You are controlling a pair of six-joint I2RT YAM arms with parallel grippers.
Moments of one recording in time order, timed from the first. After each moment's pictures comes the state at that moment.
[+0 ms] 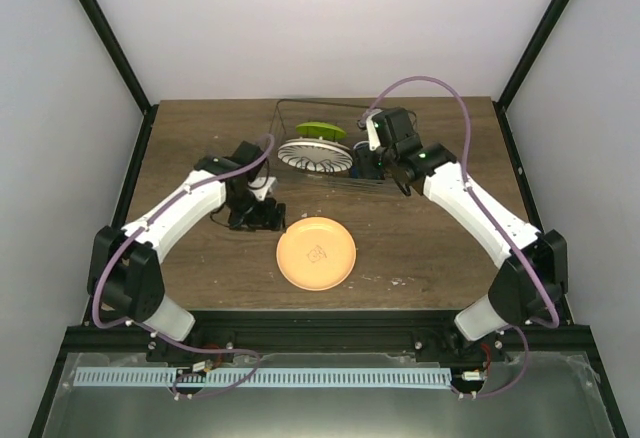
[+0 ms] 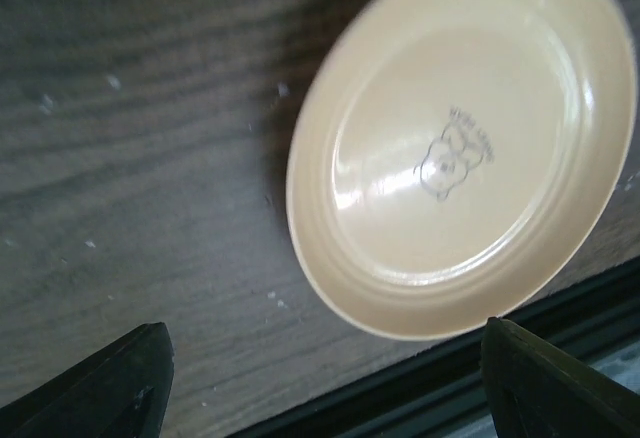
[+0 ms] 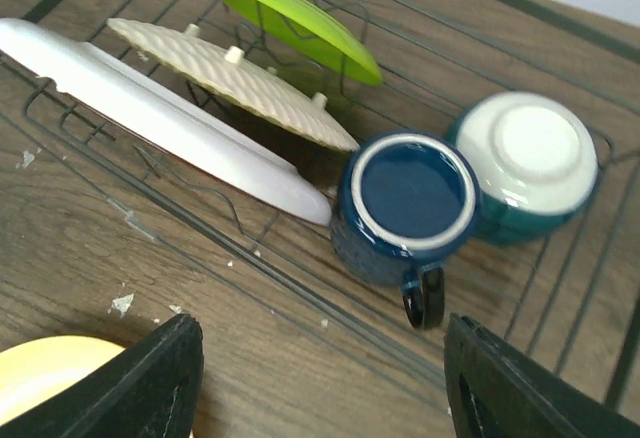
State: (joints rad) left arm -0.45 1.54 1.26 -1.10 0.29 -0.28; right arm 0.53 1.52 1.37 -0.60 0.07 0.02
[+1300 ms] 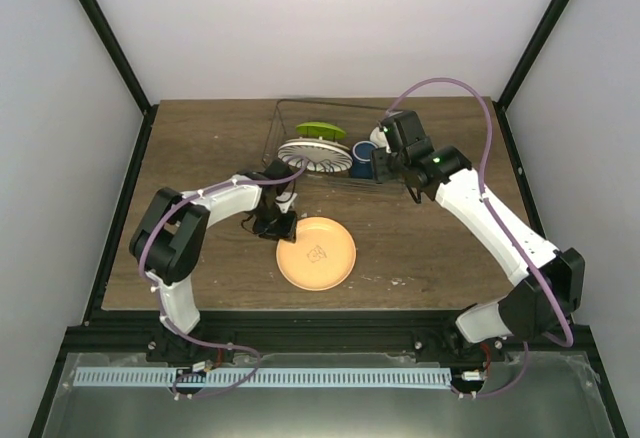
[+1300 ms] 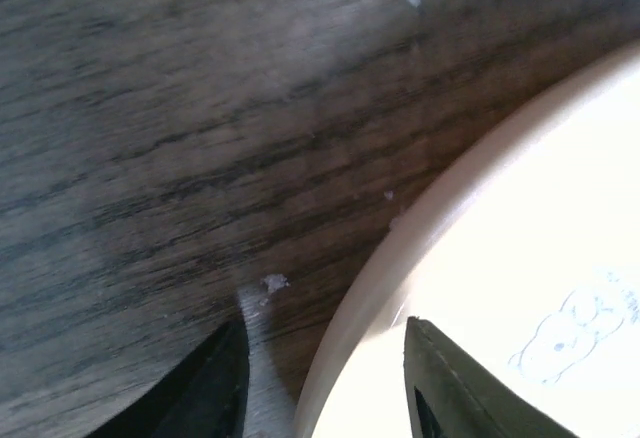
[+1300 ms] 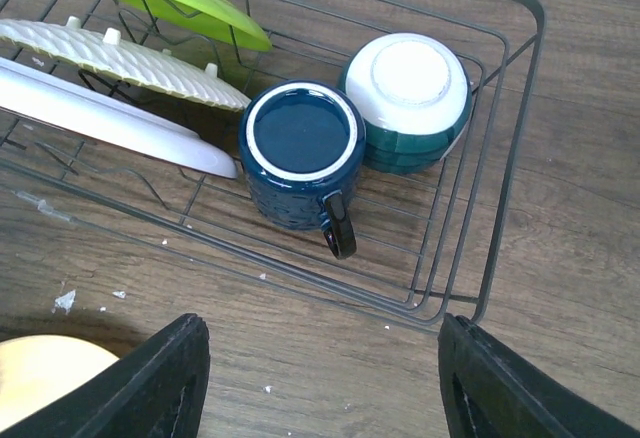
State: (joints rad) left arm -0.53 1.84 1.16 -0.80 0.26 -0.30; right arm 0.53 1.41 1.37 -0.77 0.25 0.20
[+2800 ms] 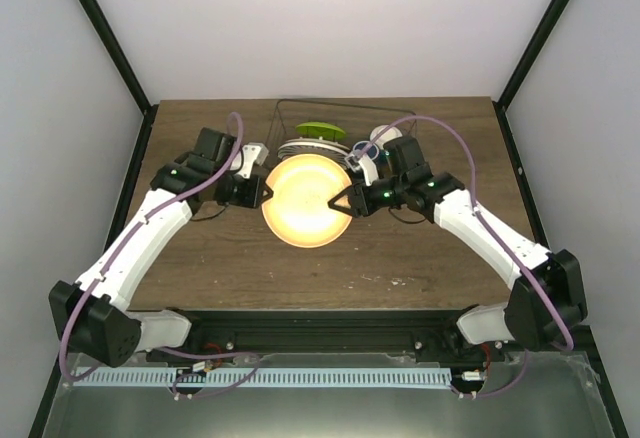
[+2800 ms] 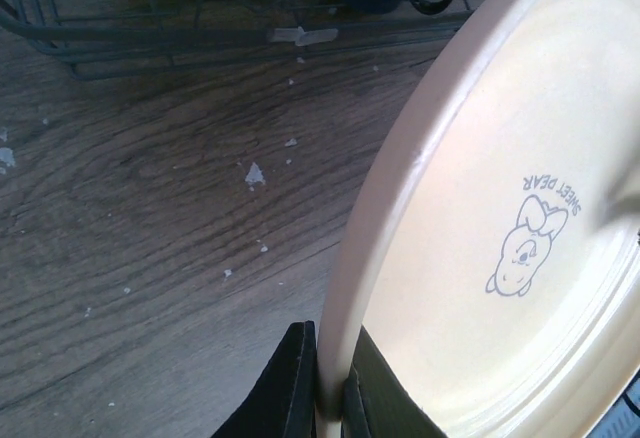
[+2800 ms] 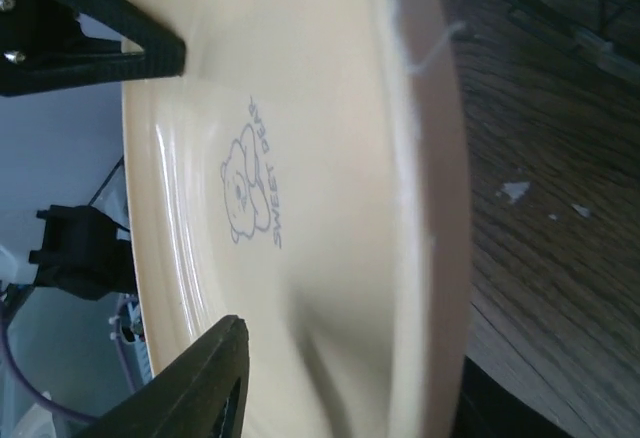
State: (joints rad) left arm -0.40 1.29 1.24 -0.90 0.35 -0.19; right arm 0.51 1.36 1.08 -0.50 -0.70 0.17
